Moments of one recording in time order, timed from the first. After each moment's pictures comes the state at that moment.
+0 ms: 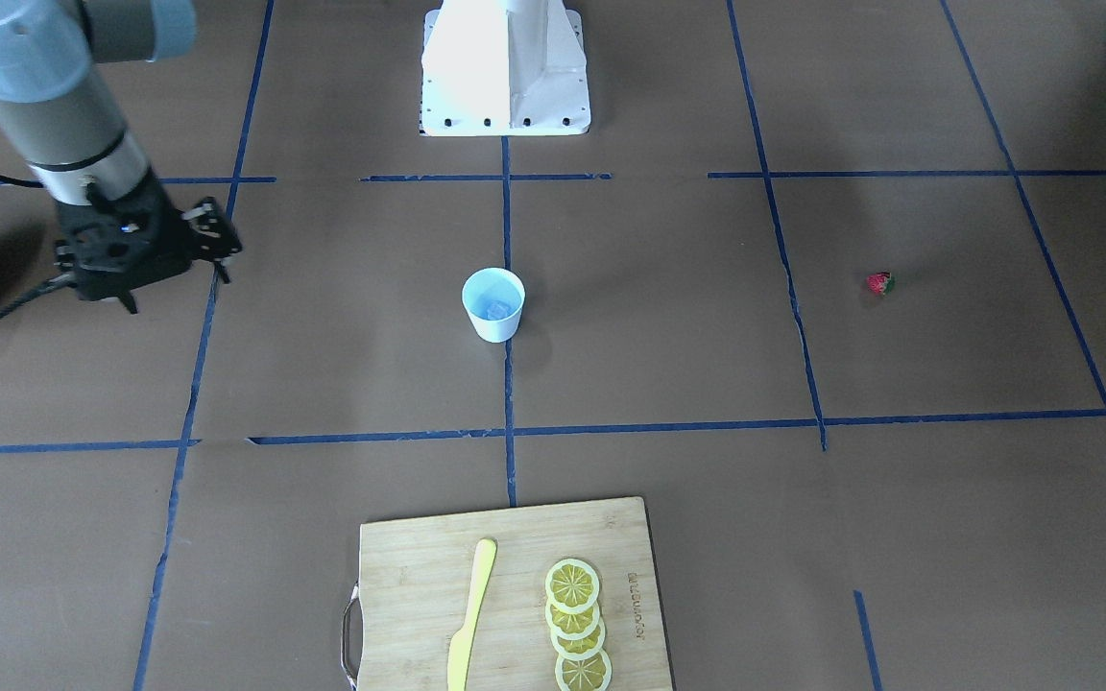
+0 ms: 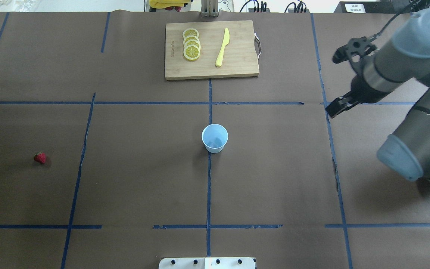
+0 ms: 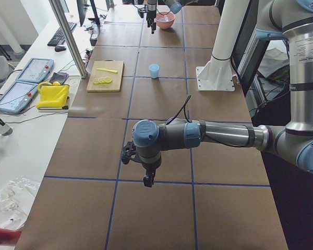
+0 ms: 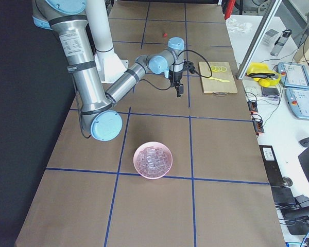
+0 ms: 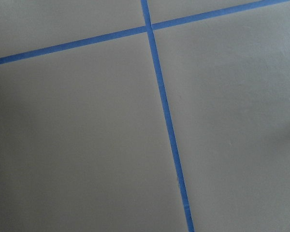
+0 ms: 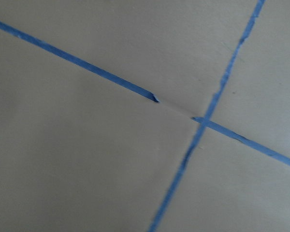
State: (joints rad) left arm -1.62 -1.42 -1.81 -1.37 -2.35 0.33; right arm 0.93 -1.33 2.00 -1.70 2.07 0.34
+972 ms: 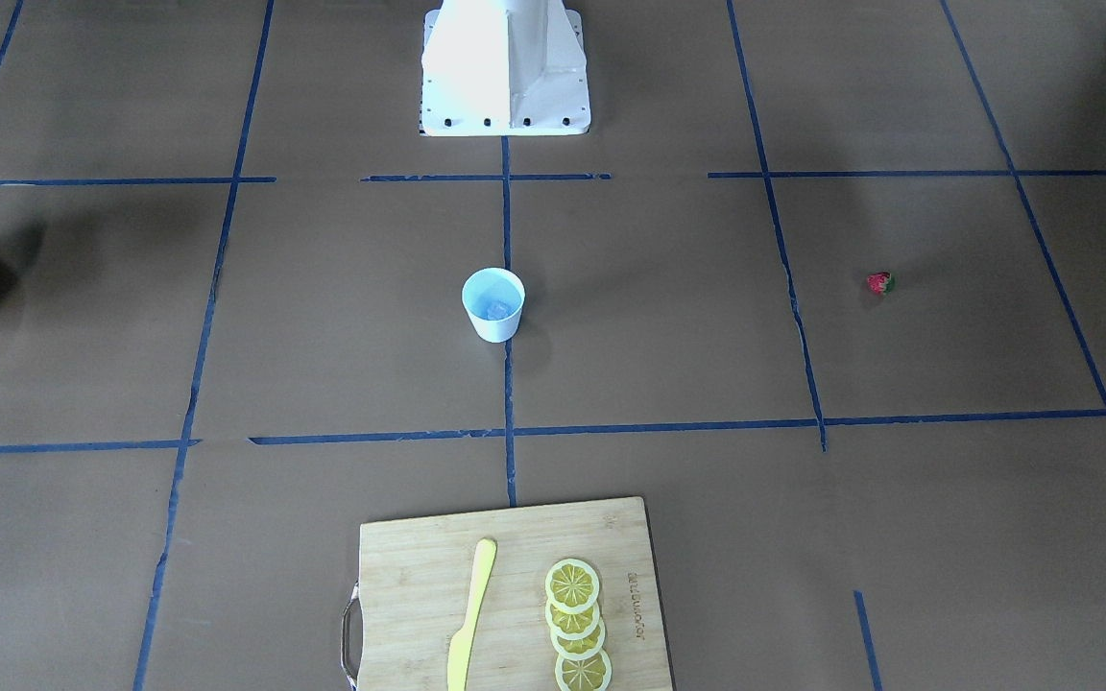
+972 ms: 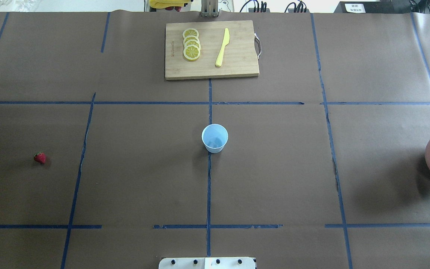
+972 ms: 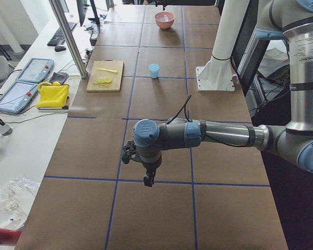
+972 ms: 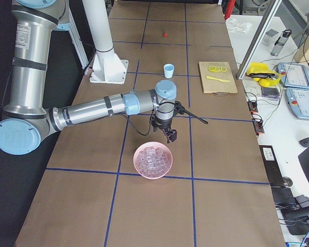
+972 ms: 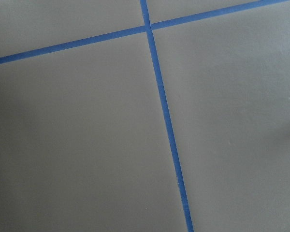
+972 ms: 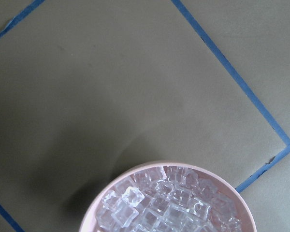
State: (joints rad) left arm -1.62 -1.42 -1.82 -1.37 -2.35 0.33; right arm 1.29 -1.78 1.98 -1.52 2.24 -0.51
